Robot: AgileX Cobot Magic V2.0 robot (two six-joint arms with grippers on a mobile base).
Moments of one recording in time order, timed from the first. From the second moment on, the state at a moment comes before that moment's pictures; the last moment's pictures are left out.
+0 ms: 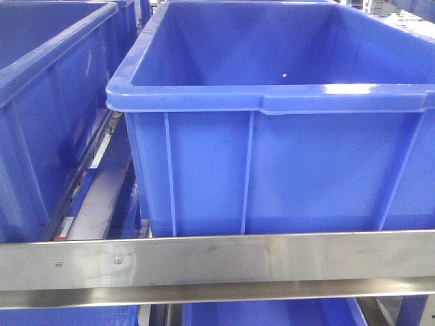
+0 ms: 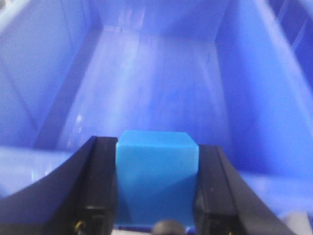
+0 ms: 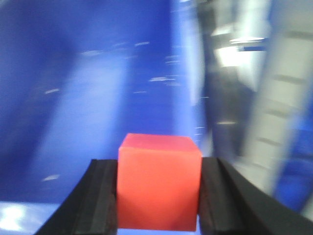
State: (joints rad) left arm -0.15 0.42 -0.44 0.39 0.45 -0.54; right arm 0.23 0.67 -0.52 -0.14 0.21 0.24
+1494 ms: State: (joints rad) left arm -0.15 1.00 -0.65 0.43 0.15 -0.54; right arm 0.30 1.22 -0.70 -0.15 -0.16 0.24
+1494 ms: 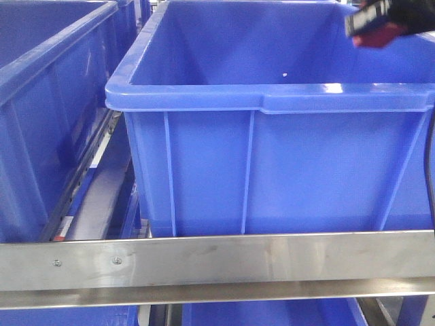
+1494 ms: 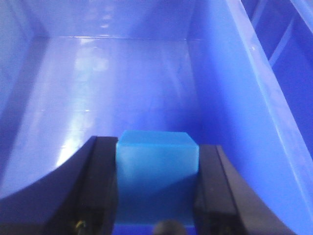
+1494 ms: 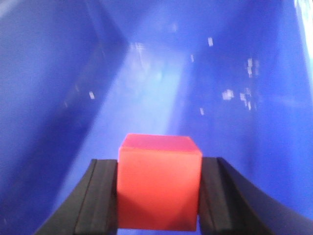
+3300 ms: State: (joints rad) left arm -0.15 0.40 -0.44 0.37 0.39 -0.54; right arm 0.30 0.61 -0.43 -0.15 0.01 0.24
